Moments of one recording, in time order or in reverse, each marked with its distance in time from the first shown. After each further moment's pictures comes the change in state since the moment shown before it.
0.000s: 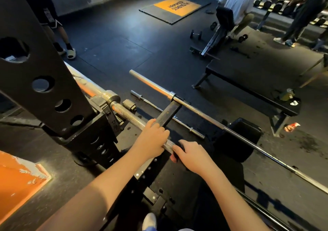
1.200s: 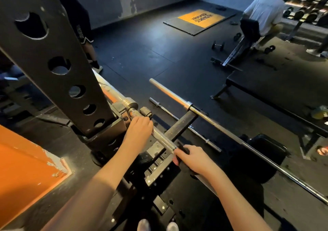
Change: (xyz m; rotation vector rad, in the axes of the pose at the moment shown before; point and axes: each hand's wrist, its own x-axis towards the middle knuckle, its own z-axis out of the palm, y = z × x) left_hand -0.029 -0.061 -0.008 0.213 -0.050 -0.397; right_hand 0.023 -0.013 -0.004 0.232 -0.186 0.017
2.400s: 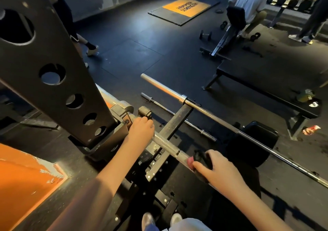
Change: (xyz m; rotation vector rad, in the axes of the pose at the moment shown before) left_hand 0.022 -0.010 -0.009 0.143 -0.200 0.233; right_hand -0.049 0.021 0.008 -0.206 0.283 0.084
